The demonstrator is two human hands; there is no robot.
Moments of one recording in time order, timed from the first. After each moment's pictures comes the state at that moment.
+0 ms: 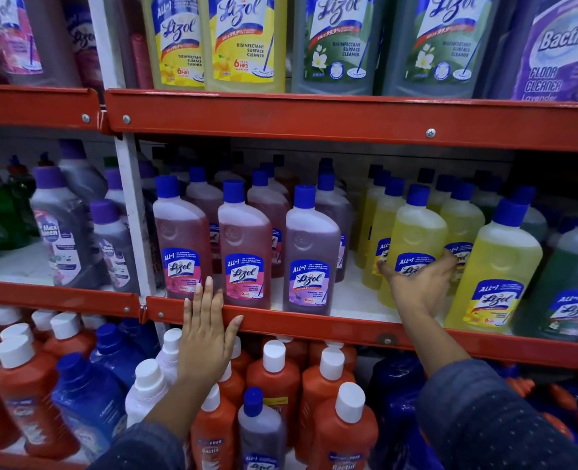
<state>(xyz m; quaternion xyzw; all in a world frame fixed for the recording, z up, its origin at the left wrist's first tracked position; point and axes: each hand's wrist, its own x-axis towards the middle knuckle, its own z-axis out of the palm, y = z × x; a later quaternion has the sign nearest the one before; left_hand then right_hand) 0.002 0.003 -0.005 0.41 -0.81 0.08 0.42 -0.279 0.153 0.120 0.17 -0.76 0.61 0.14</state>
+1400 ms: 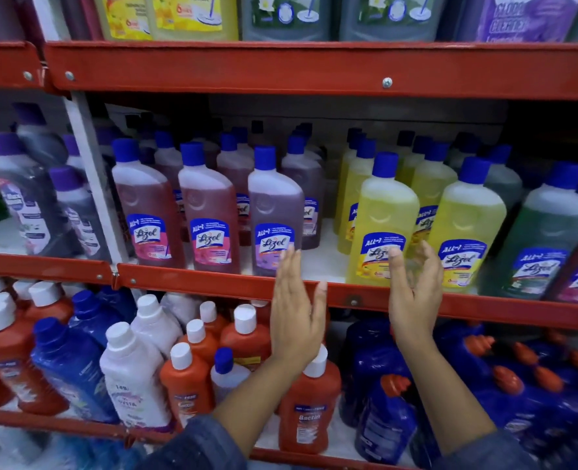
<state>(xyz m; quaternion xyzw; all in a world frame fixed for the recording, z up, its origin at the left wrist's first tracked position) -0.138 0.153 0.033 0.27 -0.78 -0.17 0.54 -0.265 0.236 0.075 0.30 -0.65 0.69 0.08</state>
